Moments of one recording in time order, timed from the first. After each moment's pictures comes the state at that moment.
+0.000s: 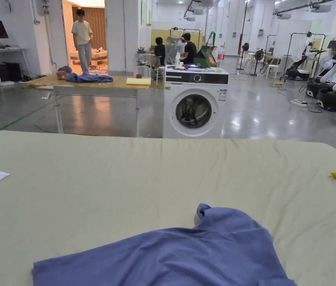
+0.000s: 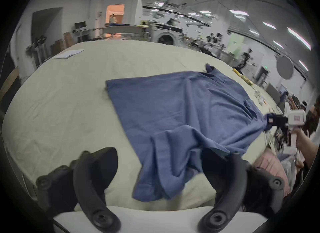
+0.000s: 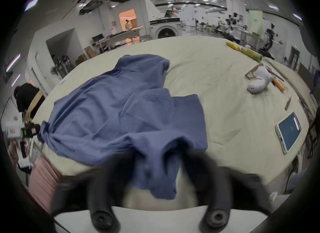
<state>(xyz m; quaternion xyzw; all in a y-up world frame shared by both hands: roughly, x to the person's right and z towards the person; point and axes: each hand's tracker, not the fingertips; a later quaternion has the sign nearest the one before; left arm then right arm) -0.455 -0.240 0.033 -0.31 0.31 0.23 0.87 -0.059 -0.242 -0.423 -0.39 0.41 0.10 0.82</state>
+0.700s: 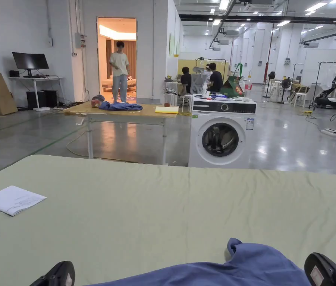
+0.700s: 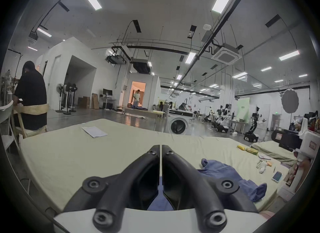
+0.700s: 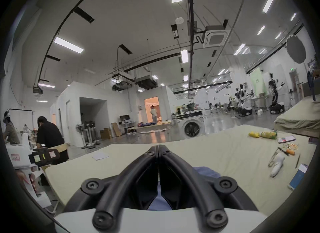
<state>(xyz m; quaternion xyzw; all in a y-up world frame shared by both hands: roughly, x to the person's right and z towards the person) -0.353 -0.117 0.036 0.04 0.41 0.08 0.91 -0.121 -0.105 -0.280 -0.01 0.54 -0.10 0.84</state>
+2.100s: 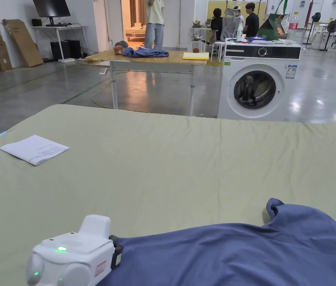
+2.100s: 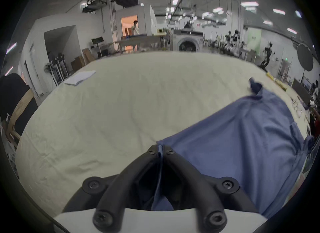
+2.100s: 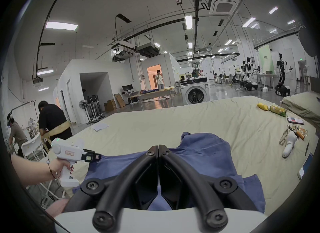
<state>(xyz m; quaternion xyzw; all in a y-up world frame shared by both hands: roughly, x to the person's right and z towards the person) -0.551 -0.240 -0.078 -0.28 0.40 0.12 0.87 -0.164 -0.147 -0.334 -0.14 0.55 -0.04 0.82</state>
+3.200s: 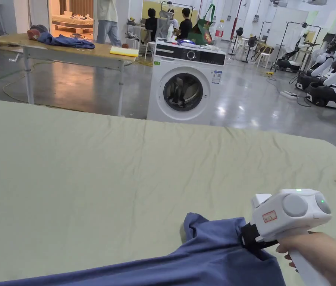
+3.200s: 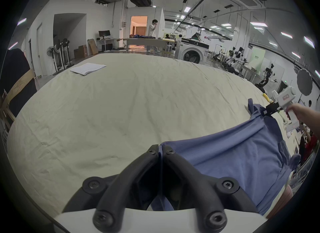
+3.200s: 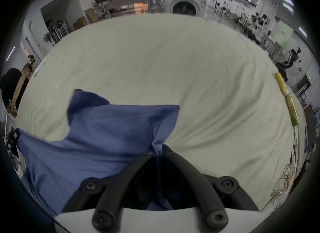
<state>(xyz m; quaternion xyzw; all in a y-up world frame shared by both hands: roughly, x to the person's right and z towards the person) -0.568 -0.218 -0.038 -0.27 0.39 0.20 0.86 -0.362 -0.224 -0.620 -0.43 0.44 0.24 0.75</state>
